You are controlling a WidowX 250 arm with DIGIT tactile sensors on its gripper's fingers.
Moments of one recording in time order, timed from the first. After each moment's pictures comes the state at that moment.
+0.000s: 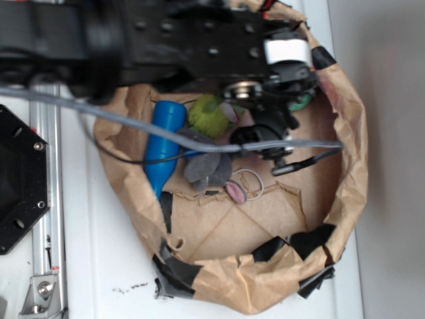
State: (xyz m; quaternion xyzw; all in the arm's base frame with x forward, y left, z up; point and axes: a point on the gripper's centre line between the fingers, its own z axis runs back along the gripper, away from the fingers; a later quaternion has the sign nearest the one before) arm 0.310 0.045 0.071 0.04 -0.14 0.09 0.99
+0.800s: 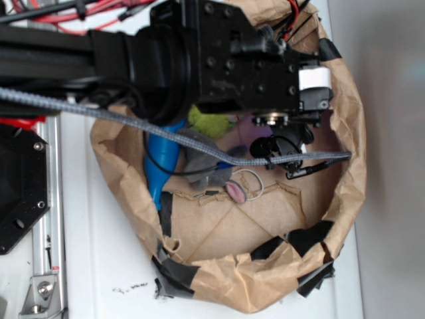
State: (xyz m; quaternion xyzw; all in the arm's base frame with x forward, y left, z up) arm 0.322 0.041 0.050 0.06 -0.14 0.09 0.98
